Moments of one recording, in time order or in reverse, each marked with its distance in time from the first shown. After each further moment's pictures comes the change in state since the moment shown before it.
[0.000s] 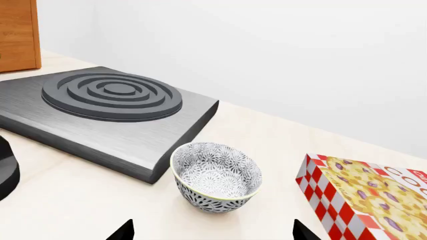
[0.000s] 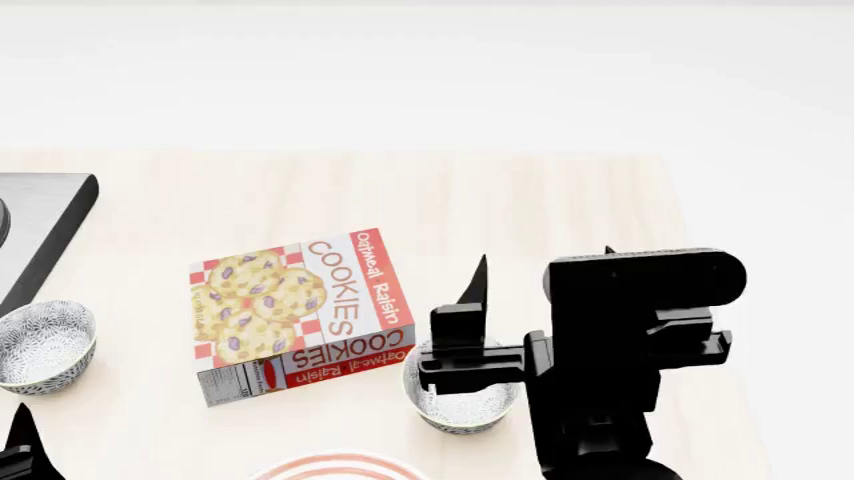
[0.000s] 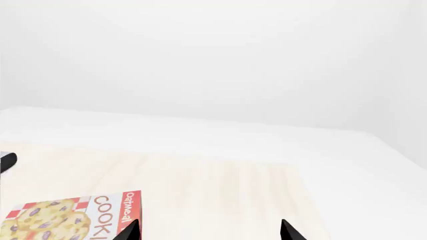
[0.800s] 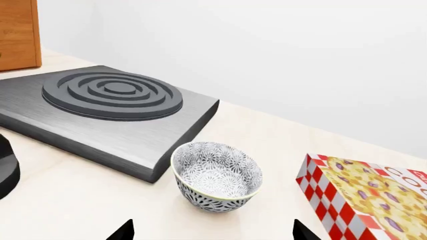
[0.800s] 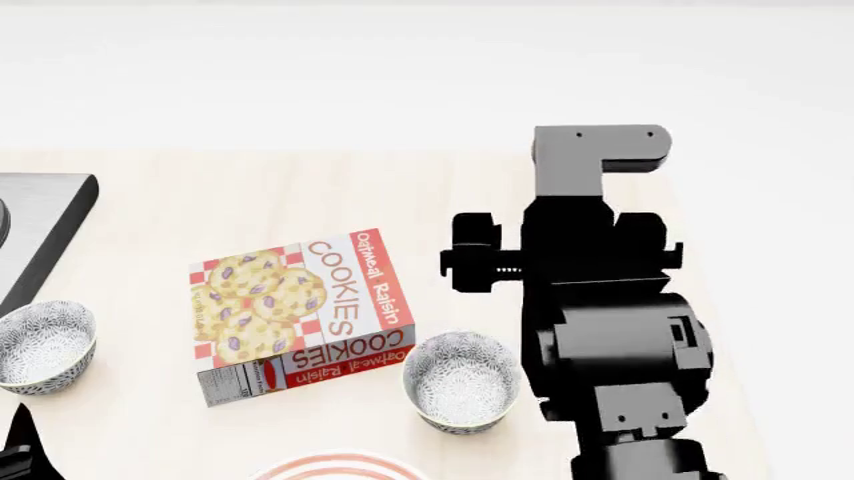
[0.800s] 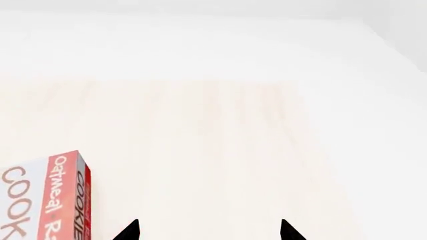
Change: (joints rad) left arm 0.000 -0.009 0.010 -0.005 -0.015 0.005 -0.008; right arm 0.630 -0.147 -0.058 1.193 -0.064 -0.094 -0.063
